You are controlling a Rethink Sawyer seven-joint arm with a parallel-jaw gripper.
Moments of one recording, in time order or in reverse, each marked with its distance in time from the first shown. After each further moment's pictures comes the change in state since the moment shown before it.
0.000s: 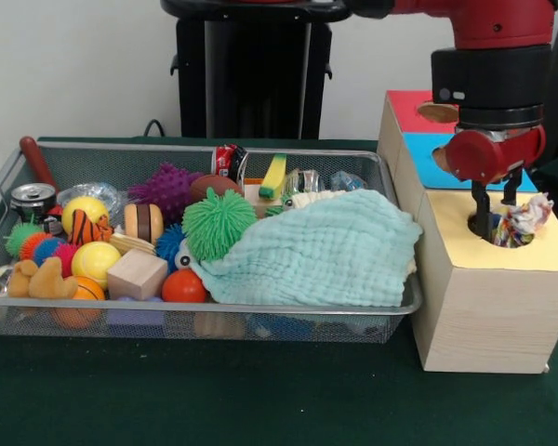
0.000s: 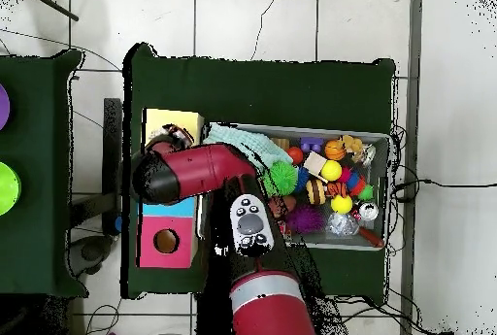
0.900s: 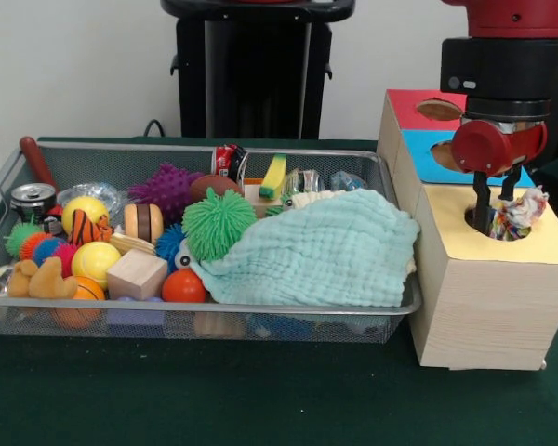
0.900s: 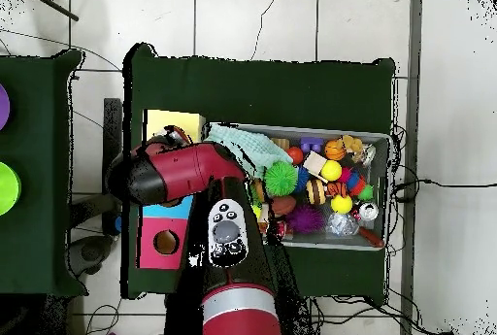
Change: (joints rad) arm 0.082 0.007 -0.092 -0.047 0.001 0.042 0.001
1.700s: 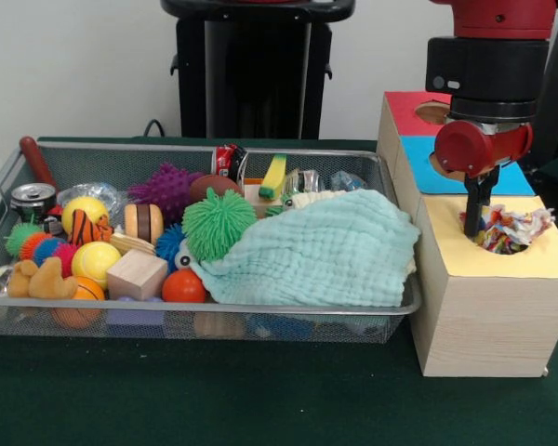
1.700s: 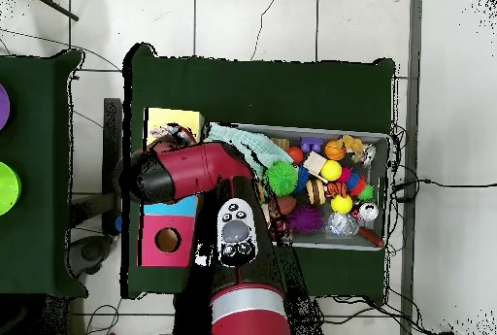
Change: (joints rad) arm -0.020 -0.001 -0.004 0.000 -0.002 0.018 0.000
